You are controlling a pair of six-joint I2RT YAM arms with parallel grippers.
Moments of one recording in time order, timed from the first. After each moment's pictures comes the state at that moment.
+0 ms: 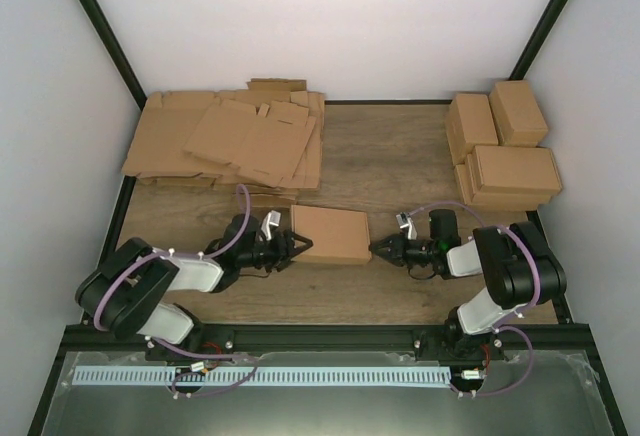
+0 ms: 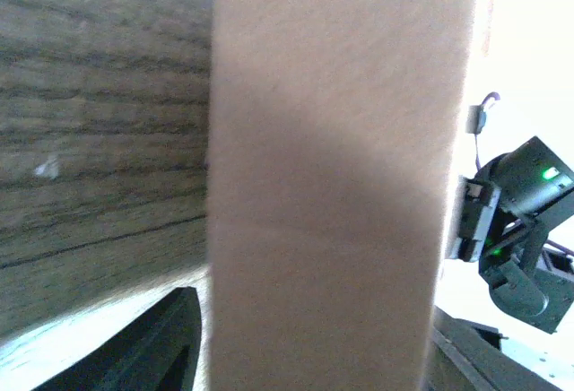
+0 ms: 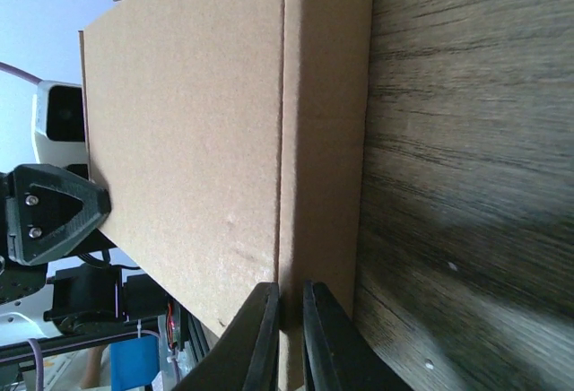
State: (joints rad) left arm -0.62 1.45 0.27 0.65 0.55 -1.21; right arm 0.14 1.56 0.25 0.52 -1.00 0.65
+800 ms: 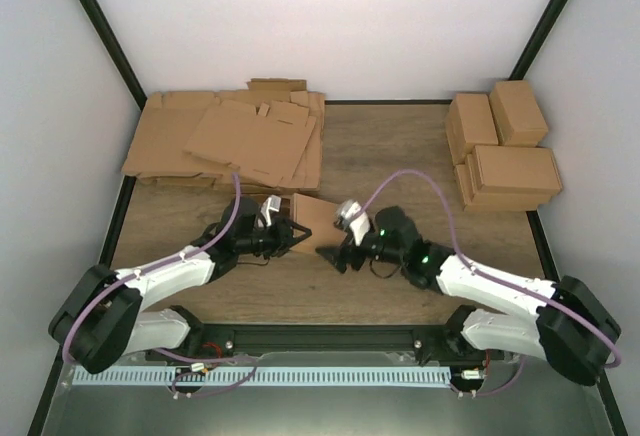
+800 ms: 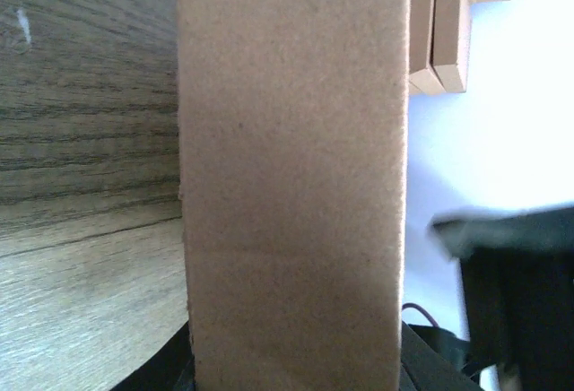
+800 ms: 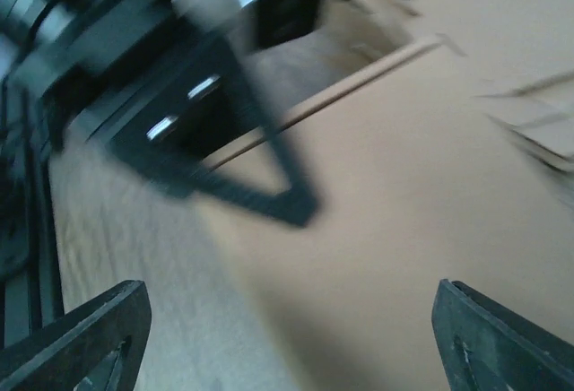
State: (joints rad) left arm -0.62 1.26 0.45 0.25 0.53 -1.12; right arm 0.75 1.11 0.52 0.15 -0.33 0.15
